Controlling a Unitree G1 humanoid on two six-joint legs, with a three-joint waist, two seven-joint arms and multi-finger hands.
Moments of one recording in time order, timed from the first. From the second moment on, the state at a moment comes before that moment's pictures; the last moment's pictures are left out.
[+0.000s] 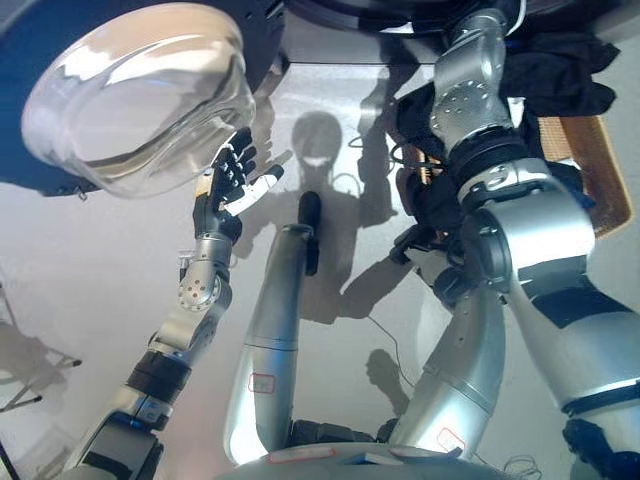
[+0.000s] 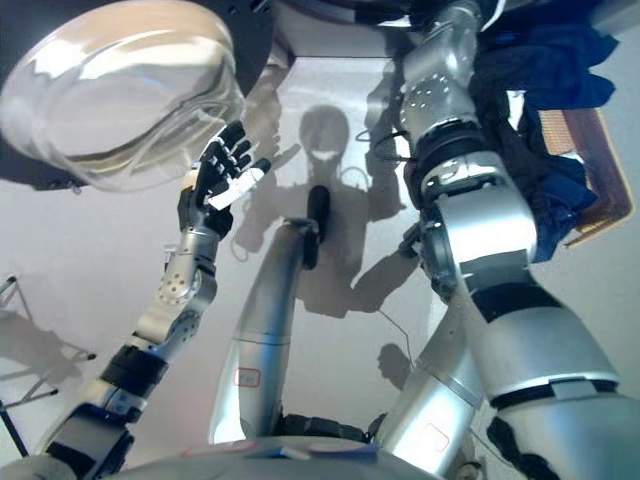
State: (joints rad) left arm -0.27 0.45 -0.35 0.15 -0.52 -0.30 0.31; right arm -1.52 -0.29 0.06 1.23 0.99 -0.32 -0.41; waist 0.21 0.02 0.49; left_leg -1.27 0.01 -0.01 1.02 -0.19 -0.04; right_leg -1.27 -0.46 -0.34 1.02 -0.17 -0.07
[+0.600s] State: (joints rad) left arm -0.29 0.46 -0.40 0.19 -0.52 -0.31 0.27; right arm -1.58 -0.35 0.09 1.25 1.02 -0.32 -0.38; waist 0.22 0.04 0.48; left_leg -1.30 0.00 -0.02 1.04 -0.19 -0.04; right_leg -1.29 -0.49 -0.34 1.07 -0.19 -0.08
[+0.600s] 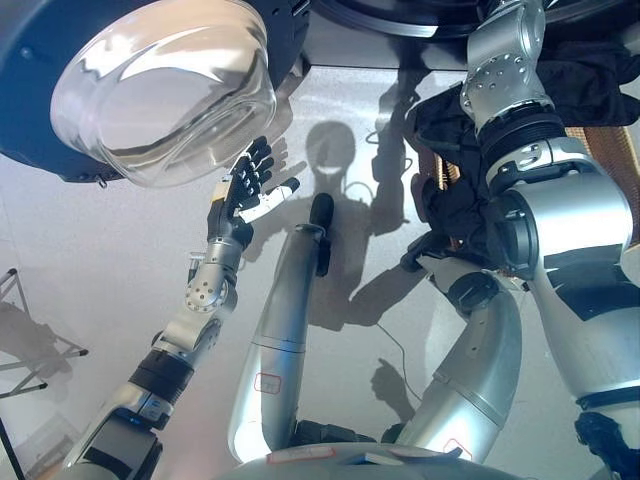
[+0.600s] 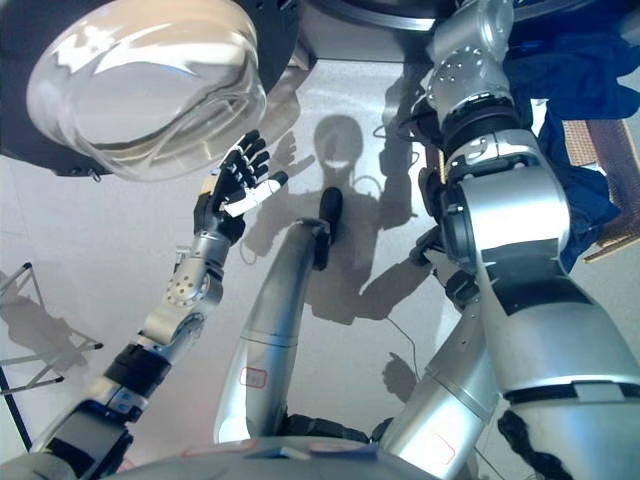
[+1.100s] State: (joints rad) left arm -0.26 0.41 -0.37 0.35 -0.52 -0.30 0.26; right arm -1.07 -0.17 0.12 0.81 1.00 -0.37 -0.31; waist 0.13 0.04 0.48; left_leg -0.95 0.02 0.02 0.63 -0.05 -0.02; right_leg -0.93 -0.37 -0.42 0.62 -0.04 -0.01
